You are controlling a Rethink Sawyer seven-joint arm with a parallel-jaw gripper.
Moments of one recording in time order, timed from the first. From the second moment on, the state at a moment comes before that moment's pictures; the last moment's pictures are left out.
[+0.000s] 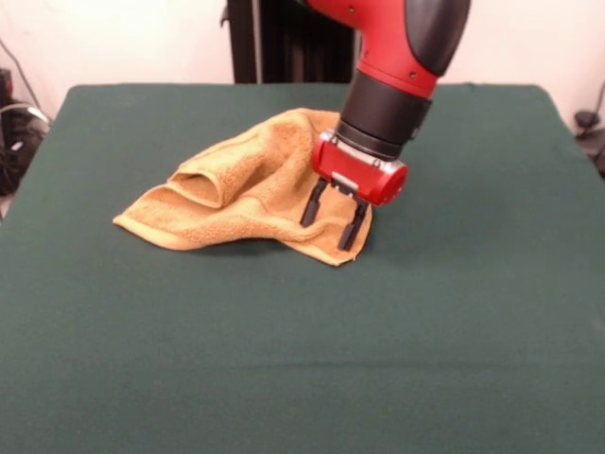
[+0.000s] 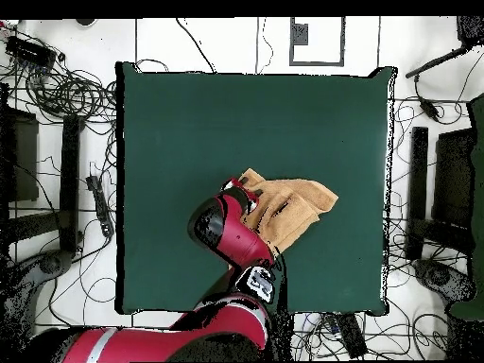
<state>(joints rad) 0.14 -0.30 -0.22 1.82 0.66 -0.30 1.83</state>
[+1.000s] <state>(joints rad) 0.15 -0.27 -0.26 1.77 0.66 -0.30 1.83</state>
